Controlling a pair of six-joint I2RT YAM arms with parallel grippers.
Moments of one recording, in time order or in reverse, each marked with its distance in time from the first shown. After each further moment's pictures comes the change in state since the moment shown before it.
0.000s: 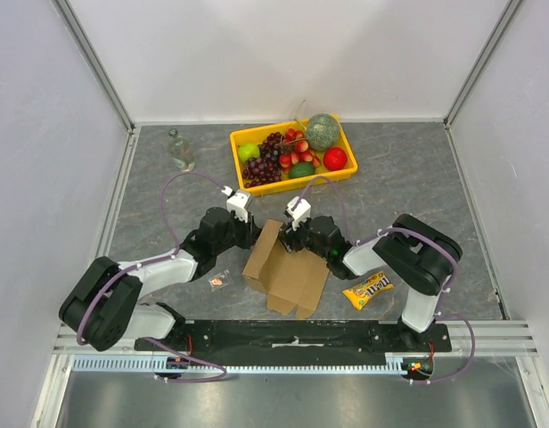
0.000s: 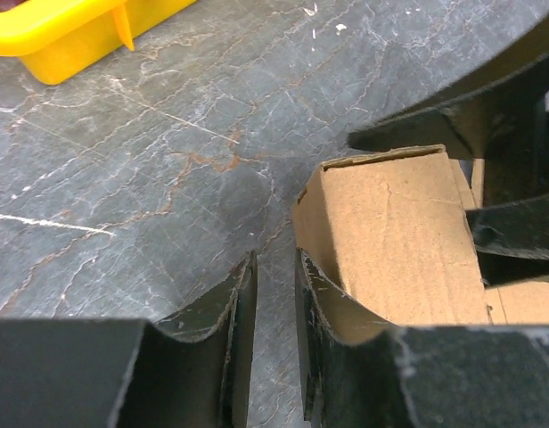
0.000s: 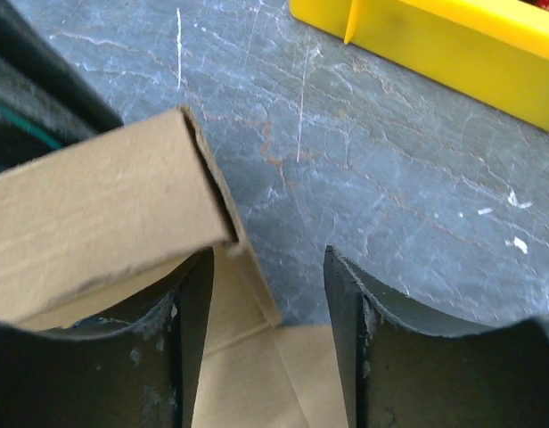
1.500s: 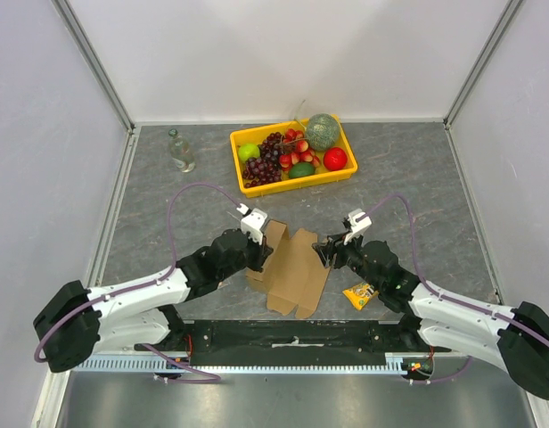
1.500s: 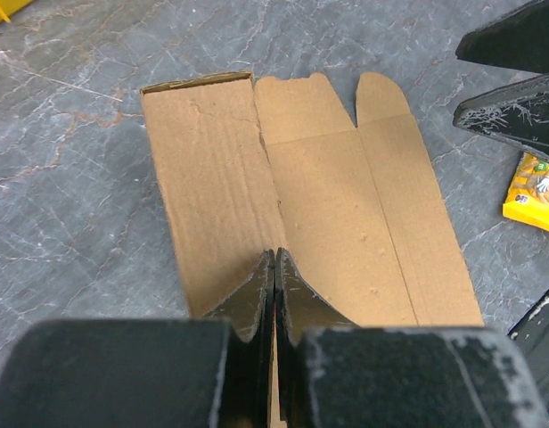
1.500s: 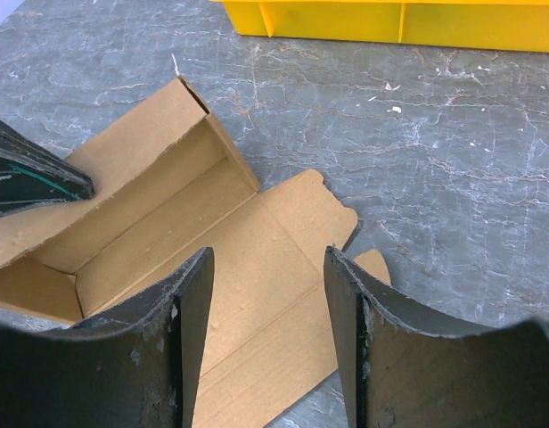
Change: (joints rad) left arm -0.341 -0.267 0.023 -0.310 -0.271 -0.092; right arm 0.002 -0.902 -0.379 -0.442 0.137 0.275
